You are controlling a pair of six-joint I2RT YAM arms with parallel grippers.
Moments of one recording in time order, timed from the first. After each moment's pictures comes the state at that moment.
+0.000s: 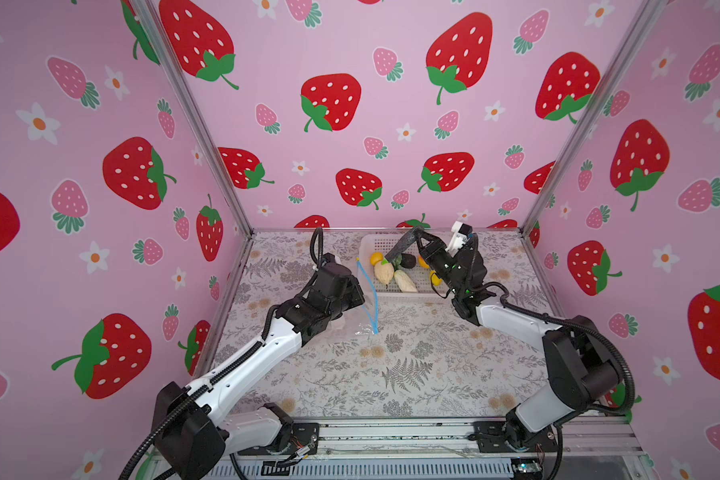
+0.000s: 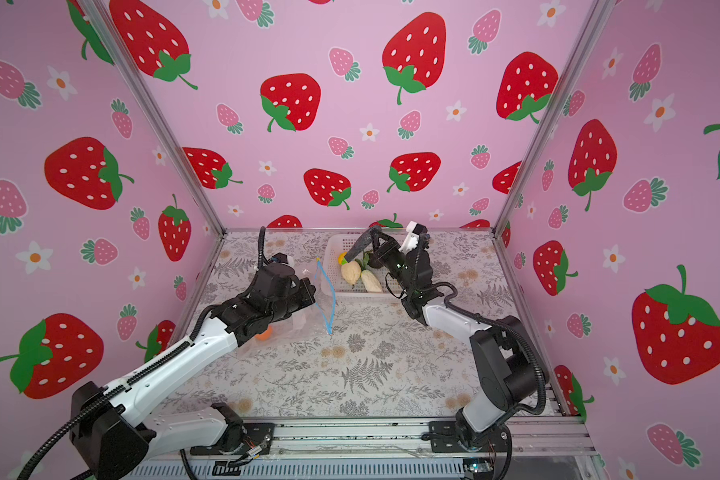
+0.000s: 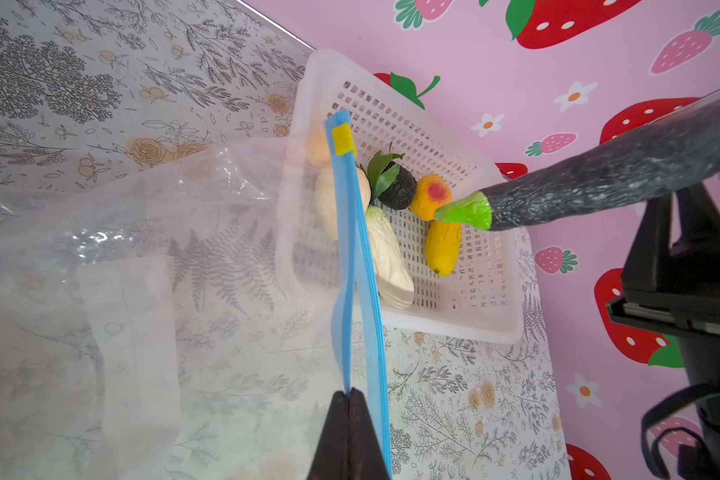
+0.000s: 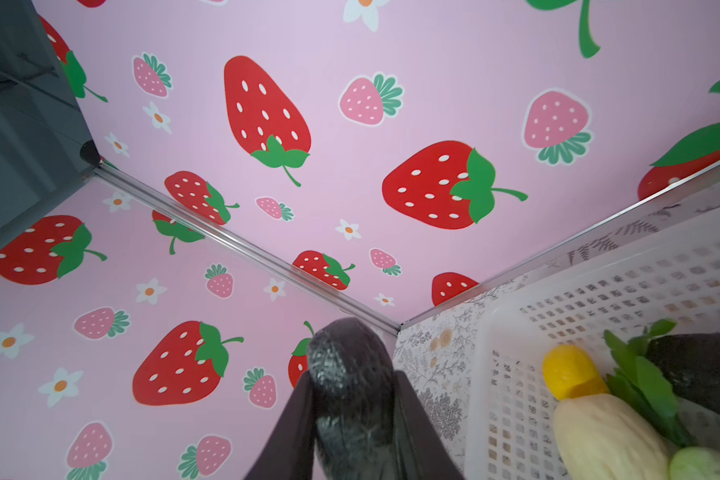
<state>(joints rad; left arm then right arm) -0.59 1.23 1.03 -0.44 -0.12 -0.82 0.62 1.60 0.95 0.81 -0.07 1.09</state>
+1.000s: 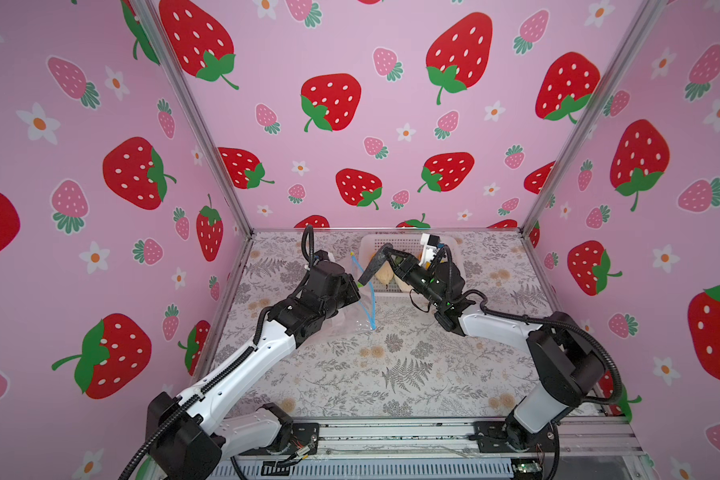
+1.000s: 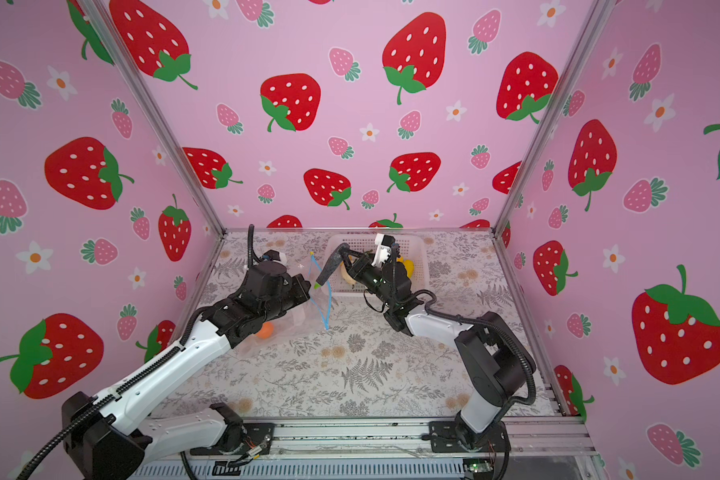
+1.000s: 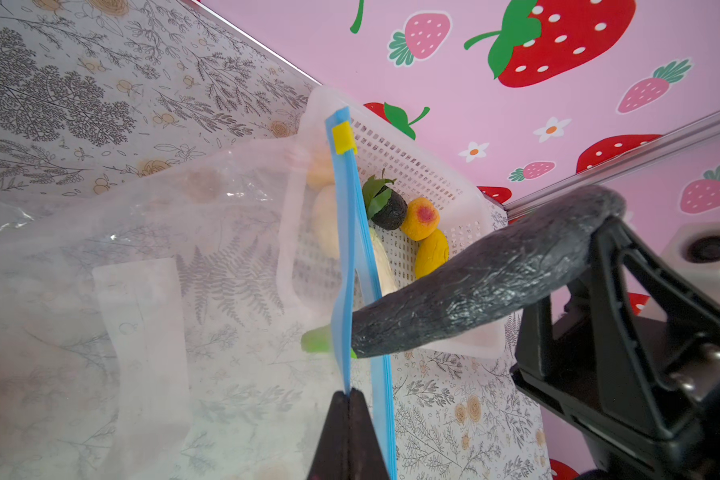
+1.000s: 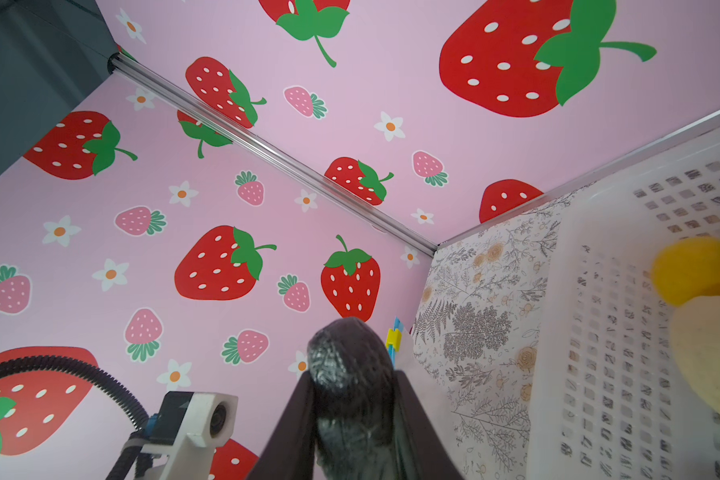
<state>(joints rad) -0.57 1.18 1.03 -0.44 -0.12 -0.83 0.78 1.66 0.94 0.86 -0.10 1.05</state>
